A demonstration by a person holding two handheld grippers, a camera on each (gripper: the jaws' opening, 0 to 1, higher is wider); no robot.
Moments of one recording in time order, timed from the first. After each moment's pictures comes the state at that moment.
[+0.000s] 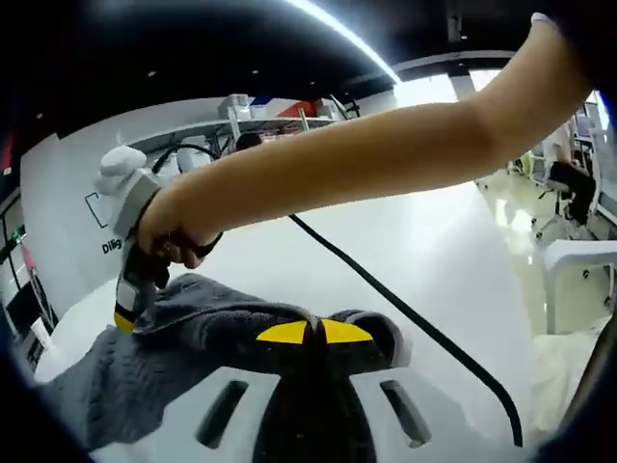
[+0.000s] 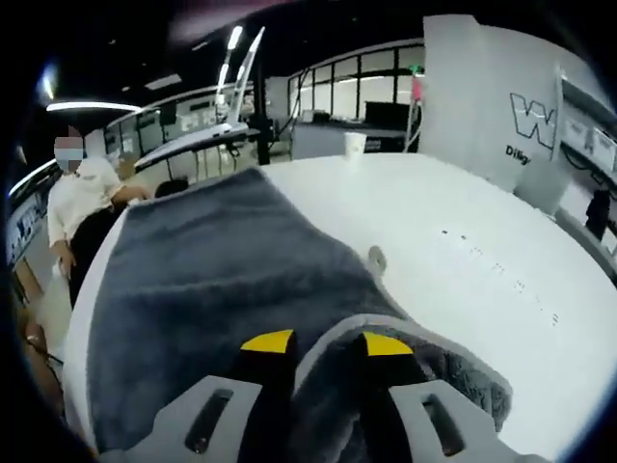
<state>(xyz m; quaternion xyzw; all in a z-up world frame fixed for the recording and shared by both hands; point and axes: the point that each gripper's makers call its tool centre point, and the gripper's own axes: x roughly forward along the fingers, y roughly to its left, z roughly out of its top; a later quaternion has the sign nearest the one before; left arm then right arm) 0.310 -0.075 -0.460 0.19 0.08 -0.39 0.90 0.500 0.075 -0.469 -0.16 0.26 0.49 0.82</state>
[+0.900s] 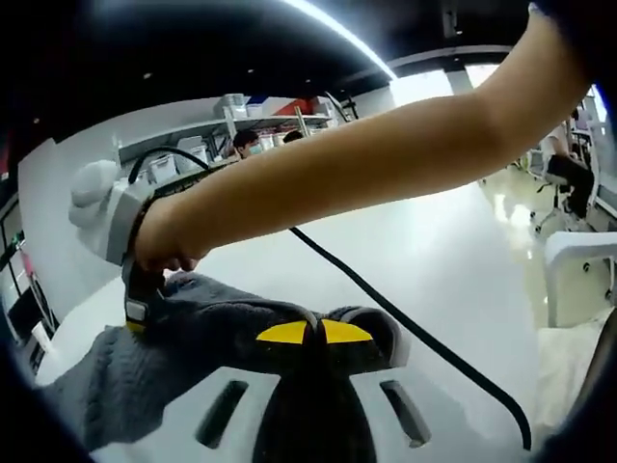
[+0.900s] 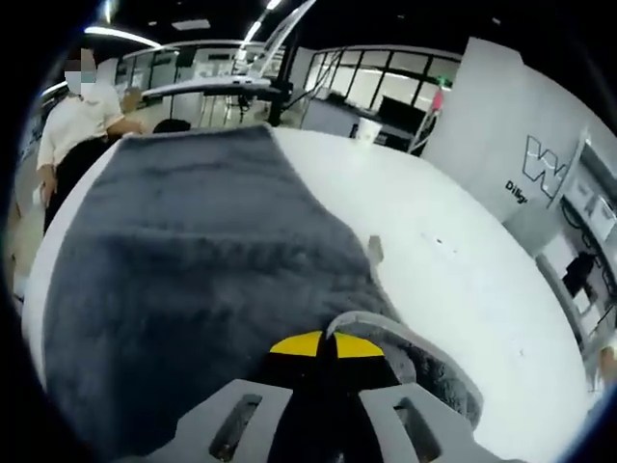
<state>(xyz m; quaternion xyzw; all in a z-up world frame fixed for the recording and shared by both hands) 0.305 -0.075 -0.465 0.19 0.08 -0.40 0.89 0.504 0.061 -0.479 -0.29 0.22 0.46 0.81</state>
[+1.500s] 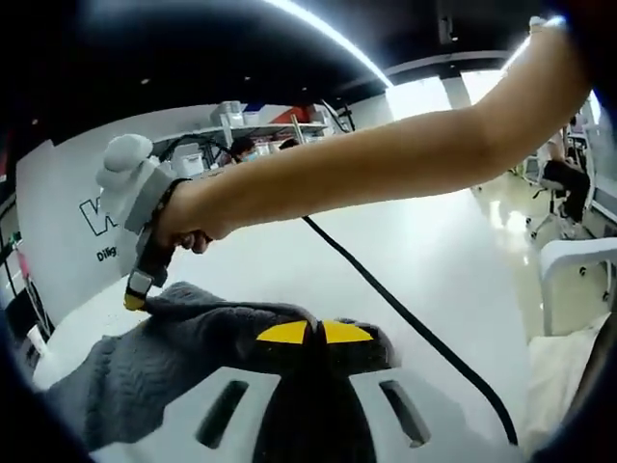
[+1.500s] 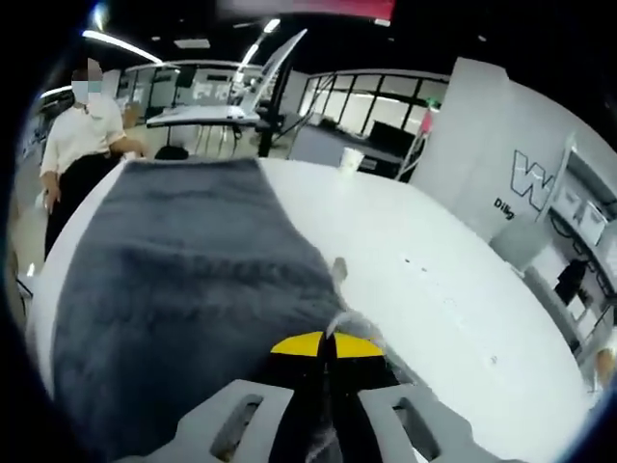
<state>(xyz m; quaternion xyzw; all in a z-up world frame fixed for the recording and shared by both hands) 0.300 -0.086 -0.448 0.17 0.06 -0.42 0.89 0.513 0.028 -0.434 -0.27 0.17 0.46 0.83</state>
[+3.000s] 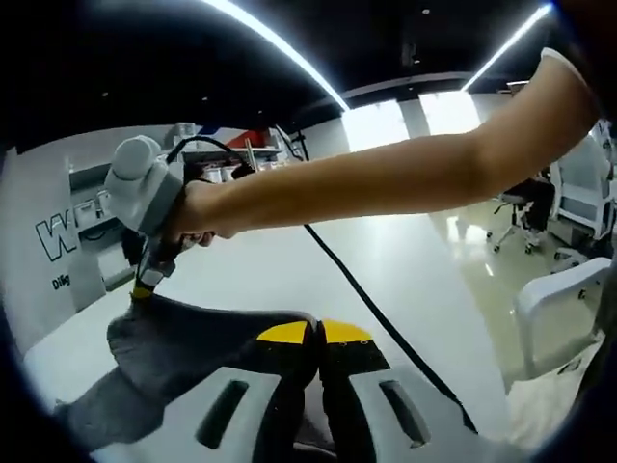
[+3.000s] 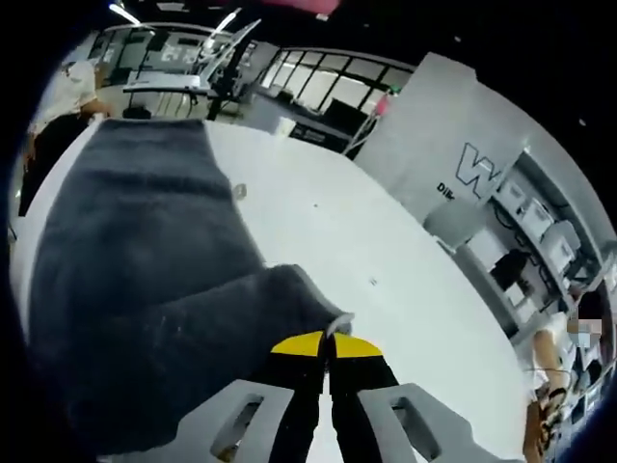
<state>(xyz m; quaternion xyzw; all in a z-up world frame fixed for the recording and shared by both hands) 0.288 -0.179 -0.420 0.17 0.03 -0.52 0.84 0.540 -0.154 -0.410 -0.36 0.18 0.33 0.85</state>
